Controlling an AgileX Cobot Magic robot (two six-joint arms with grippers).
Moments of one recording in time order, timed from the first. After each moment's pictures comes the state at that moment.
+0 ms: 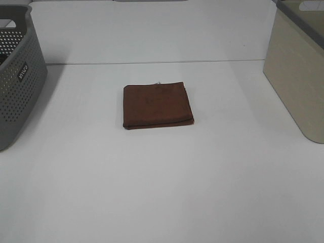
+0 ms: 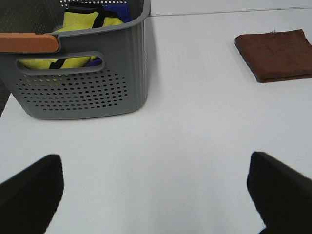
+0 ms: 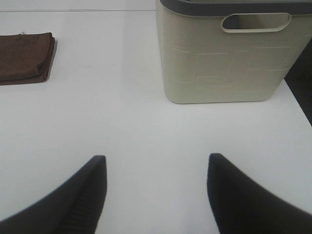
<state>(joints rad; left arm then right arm) 0.02 0.00 -0.50 -0.06 1.05 0.04 0.01 -0.01 -0.51 0.02 1.06 -0.04</state>
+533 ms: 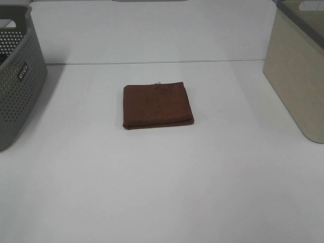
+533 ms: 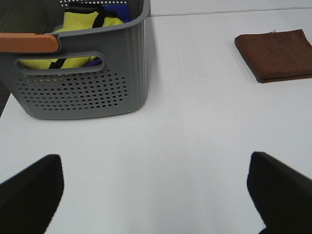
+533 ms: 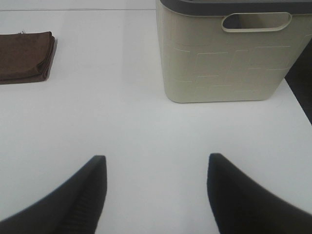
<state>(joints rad) 0.02 0.00 -0.50 -0.06 1.05 0.04 0.01 0.02 -0.51 0.02 1.06 -0.04</state>
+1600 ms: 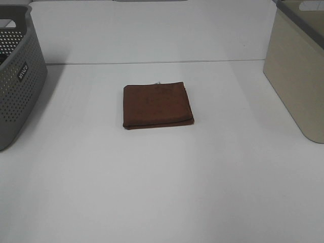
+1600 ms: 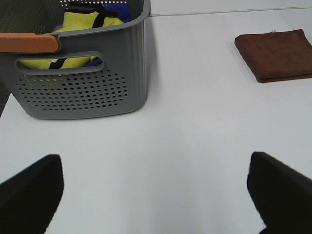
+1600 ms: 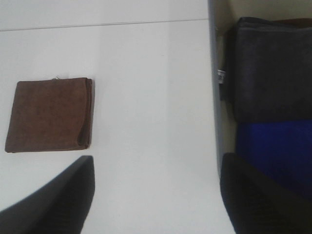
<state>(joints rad) 0.02 0.00 -0.50 -0.06 1.05 0.04 0.01 1.41 -1.46 0.24 0.99 -0.12</state>
